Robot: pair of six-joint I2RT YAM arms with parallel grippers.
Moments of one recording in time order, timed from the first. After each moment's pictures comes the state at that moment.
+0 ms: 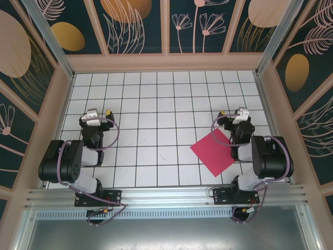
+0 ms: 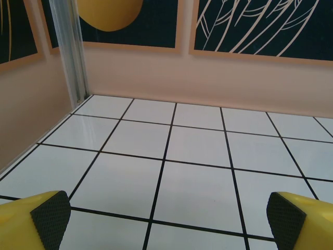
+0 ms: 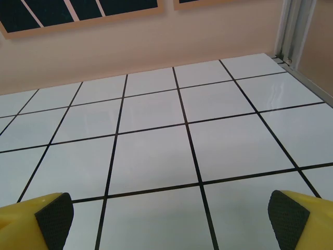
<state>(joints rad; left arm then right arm) -0.01 1.54 0.20 1.26 -0.13 -0.09 -0.03 1.54 0.24 1.11 -0.03 0.12</state>
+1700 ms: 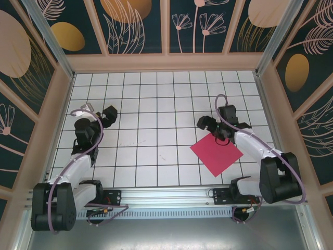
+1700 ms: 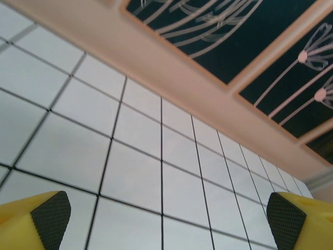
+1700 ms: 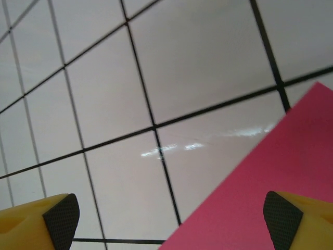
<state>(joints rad) -0.01 1.06 0.35 0.50 0.21 -0.65 0.26 1.30 0.68 -0.35 -0.21 0.68</state>
